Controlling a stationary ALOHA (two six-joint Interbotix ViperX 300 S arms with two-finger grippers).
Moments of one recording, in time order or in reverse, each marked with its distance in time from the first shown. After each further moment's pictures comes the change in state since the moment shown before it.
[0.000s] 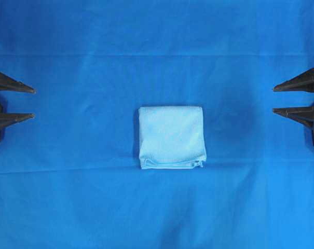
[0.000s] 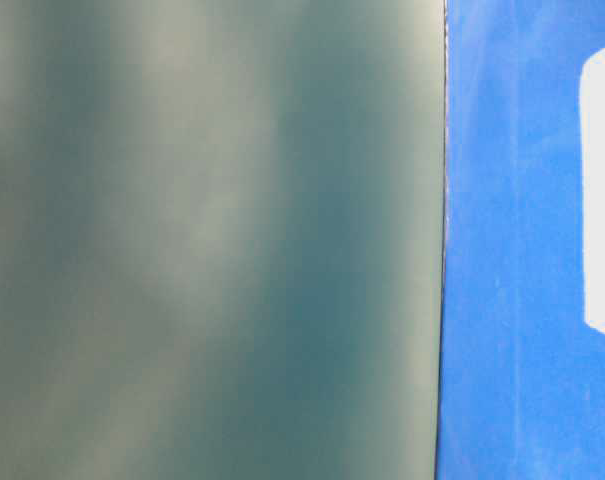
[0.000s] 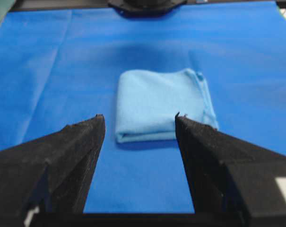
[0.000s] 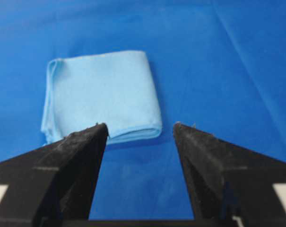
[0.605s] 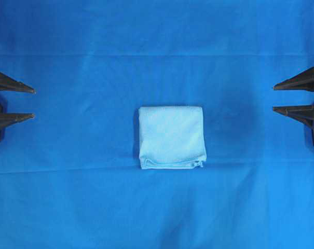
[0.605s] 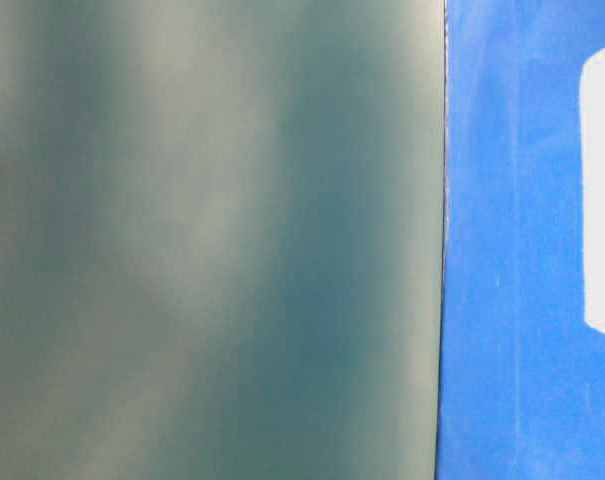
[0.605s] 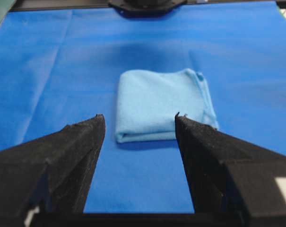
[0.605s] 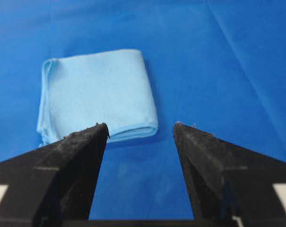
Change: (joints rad) left arm 0.000 0.000 0.000 0.000 0.000 0.000; right arm -0.009 0.000 0.000 0.000 0.009 0.003
